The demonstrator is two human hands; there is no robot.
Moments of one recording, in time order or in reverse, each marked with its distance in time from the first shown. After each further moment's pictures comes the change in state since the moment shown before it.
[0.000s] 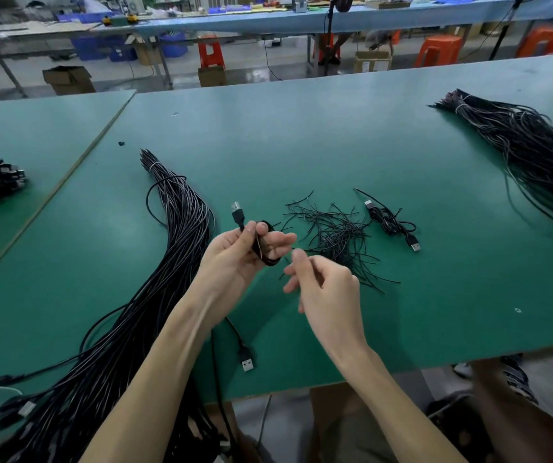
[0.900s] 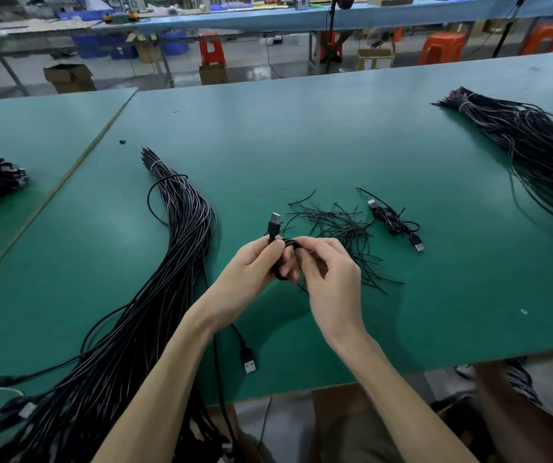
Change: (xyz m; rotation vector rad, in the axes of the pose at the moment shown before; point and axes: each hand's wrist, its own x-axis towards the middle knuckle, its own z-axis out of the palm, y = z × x) left_hand -0.002 -0.011 0.006 0.436 -0.121 -0.046; right_hand 0.017 0.003 0.004 0.079 0.068 -0.126
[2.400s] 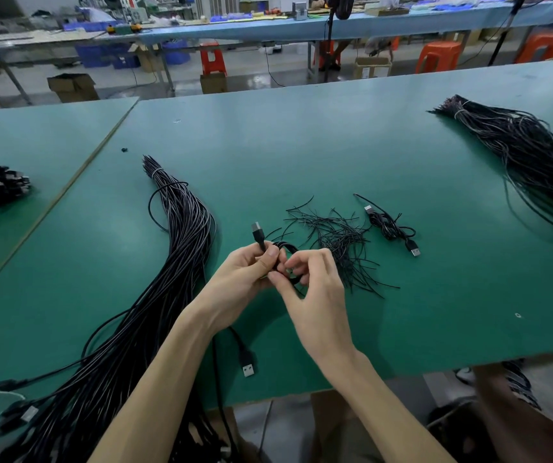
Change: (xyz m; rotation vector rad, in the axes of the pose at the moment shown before) left_hand 0.003 -0.009 -0.012 -0.176 0.036 -0.102; right_hand -0.016 0.004 0.009 -0.176 -0.025 -0.173
